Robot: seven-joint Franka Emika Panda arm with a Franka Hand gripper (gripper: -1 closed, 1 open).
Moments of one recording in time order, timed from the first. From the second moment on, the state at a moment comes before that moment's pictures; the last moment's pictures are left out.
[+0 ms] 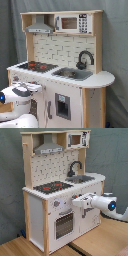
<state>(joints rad) -0.81 -1.45 1.55 -2.63 -0.03 3.45 -0.92</state>
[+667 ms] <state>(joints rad) -0.84 -1.45 1.56 -2.58 -0.03 3.45 -0.86</state>
